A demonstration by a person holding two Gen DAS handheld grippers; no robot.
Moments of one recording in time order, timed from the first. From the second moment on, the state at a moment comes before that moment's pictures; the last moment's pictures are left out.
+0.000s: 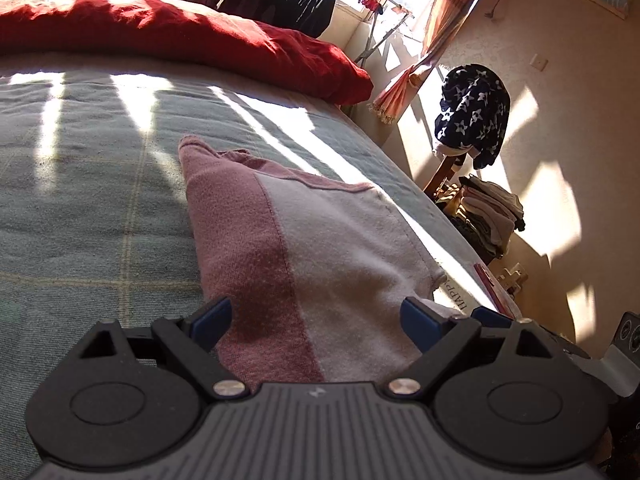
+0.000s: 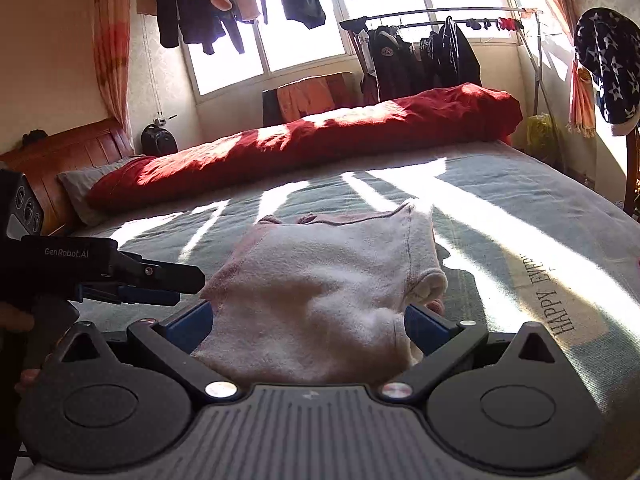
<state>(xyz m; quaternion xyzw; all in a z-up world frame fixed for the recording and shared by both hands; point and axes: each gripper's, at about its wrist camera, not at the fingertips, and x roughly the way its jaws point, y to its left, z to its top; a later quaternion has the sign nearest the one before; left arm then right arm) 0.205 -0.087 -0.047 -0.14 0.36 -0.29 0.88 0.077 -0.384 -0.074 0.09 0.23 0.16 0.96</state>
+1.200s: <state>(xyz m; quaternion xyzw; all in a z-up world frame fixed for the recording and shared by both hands) 0.131 -0.164 -0.058 0.26 0.27 -0.27 0.89 0.046 -0.428 -0.089 0.18 0.26 0.11 0.94</state>
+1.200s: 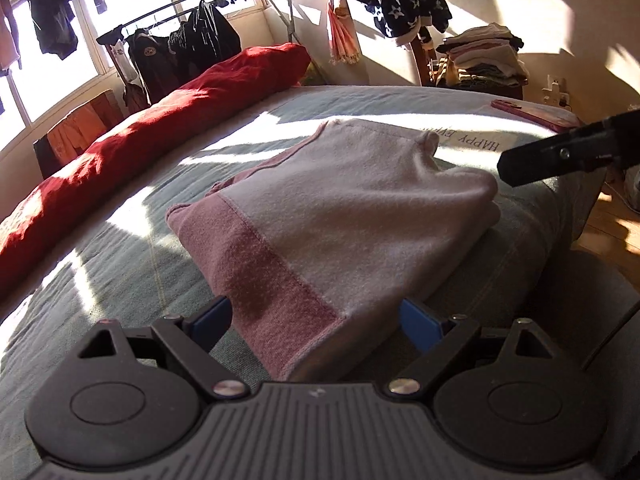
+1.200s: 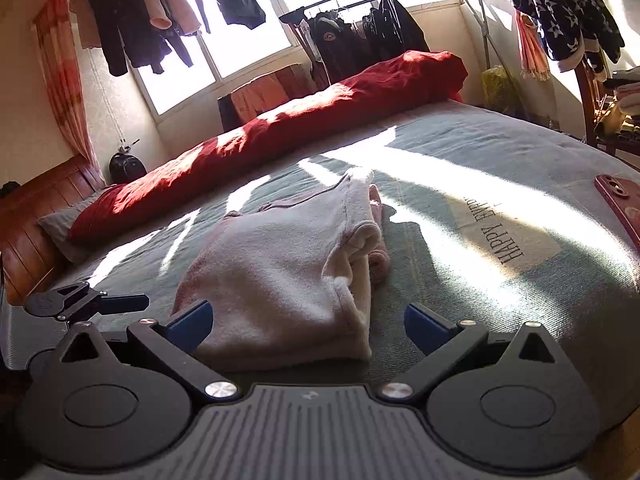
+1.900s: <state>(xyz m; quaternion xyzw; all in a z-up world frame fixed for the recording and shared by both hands) 0.142 -0.117 -0.061 0.27 0.29 -0.22 0.89 0.050 -0.419 -0.089 0.17 0.27 0.11 0.94</state>
